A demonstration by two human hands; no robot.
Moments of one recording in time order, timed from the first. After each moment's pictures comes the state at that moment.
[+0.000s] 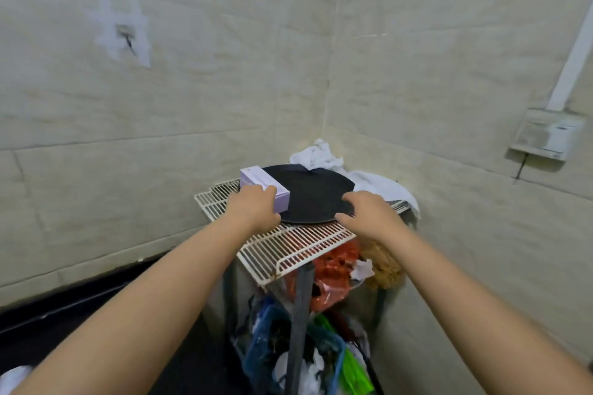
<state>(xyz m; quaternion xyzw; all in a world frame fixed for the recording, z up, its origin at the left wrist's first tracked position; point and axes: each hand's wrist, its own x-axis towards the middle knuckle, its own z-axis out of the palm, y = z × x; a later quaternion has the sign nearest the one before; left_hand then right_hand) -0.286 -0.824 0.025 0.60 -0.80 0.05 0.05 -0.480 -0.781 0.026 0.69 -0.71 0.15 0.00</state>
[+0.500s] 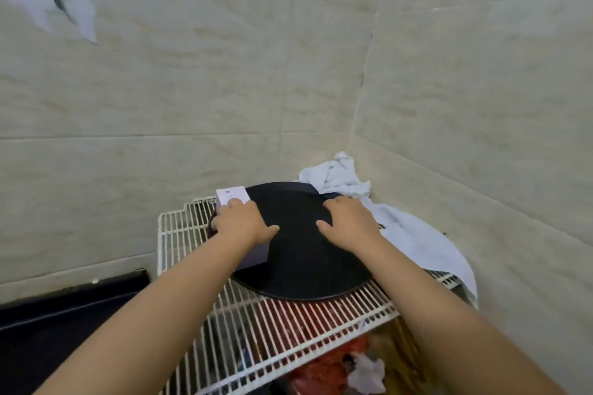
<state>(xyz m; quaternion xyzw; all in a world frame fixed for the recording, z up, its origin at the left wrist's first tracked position) -0.357 -1.010 -0.013 0.77 -0.63 -0.08 0.07 -0.530 -1.002 0.006 0.77 -0.63 0.09 0.02</state>
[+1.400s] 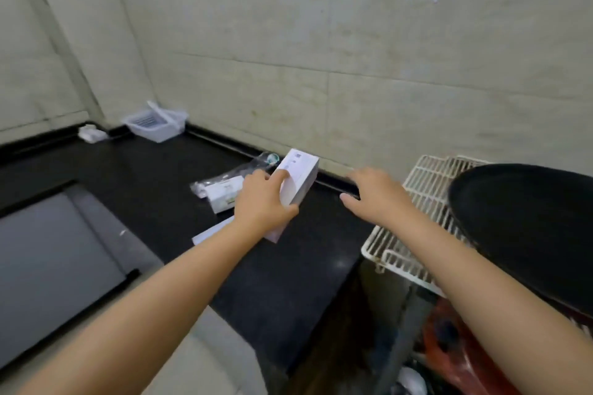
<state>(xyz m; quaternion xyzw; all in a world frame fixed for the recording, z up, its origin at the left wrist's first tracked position) -0.274 -0.704 -0.035 0.94 -0.26 0.04 0.20 -0.355 -0.876 -0.027 0.98 -0.12 0.12 -0.09</state>
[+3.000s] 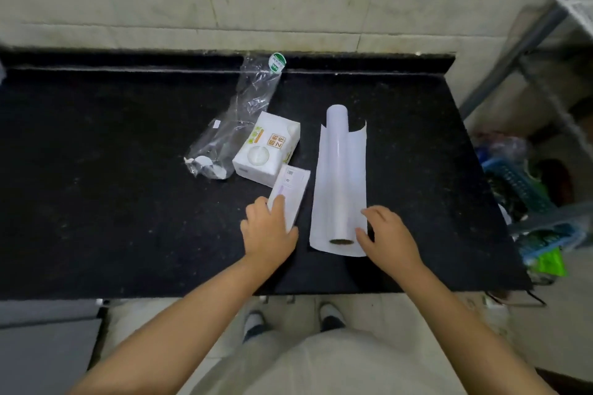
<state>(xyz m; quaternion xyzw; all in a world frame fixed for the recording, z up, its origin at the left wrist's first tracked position) 0.097 -0.530 -0.265 0.87 -0.46 -0.18 0.08 -0.087 -0.604 -0.251 0.83 -0.51 0.01 -0.22</state>
